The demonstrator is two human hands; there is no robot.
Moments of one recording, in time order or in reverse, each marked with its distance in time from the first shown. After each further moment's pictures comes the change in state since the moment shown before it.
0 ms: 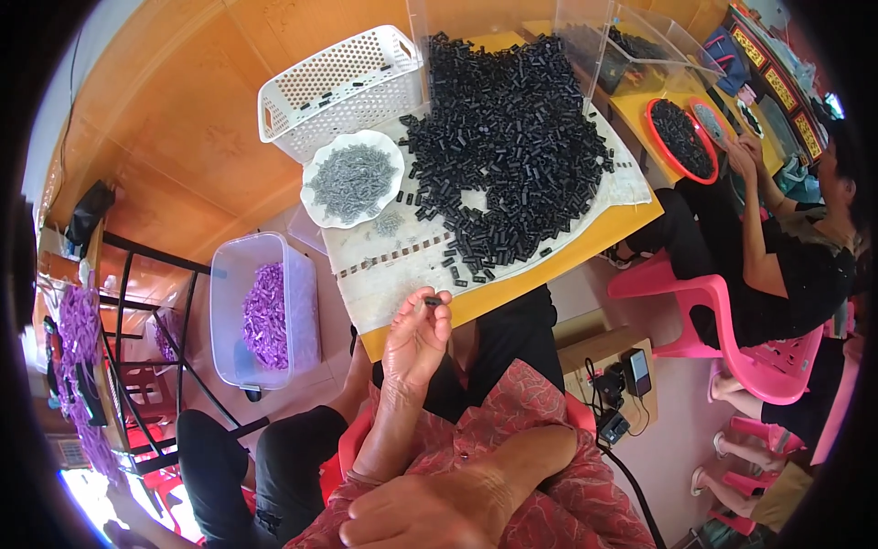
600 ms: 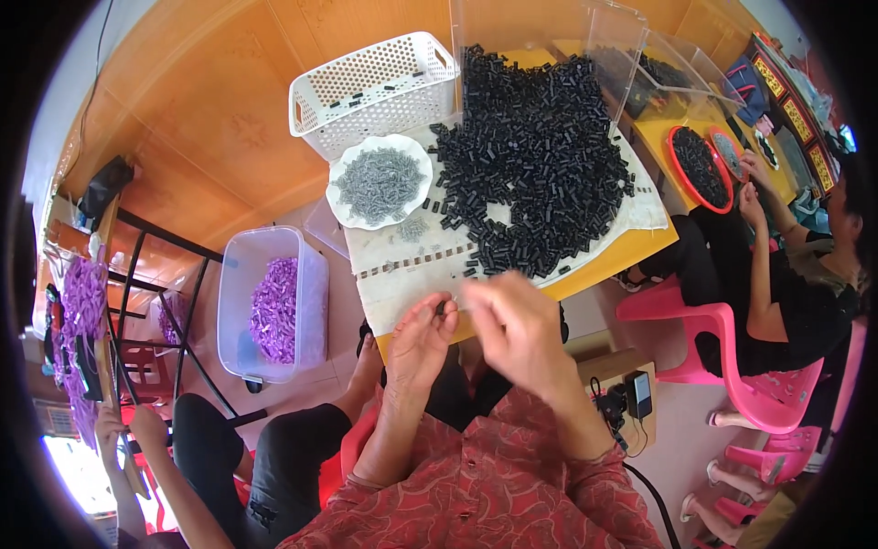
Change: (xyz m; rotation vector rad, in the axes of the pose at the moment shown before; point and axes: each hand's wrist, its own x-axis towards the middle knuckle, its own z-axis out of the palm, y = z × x) left_hand -0.001 0.011 -0.012 0.085 0.025 0.148; right_hand -0.087 0.058 -0.068 -1.139 0.395 0.617
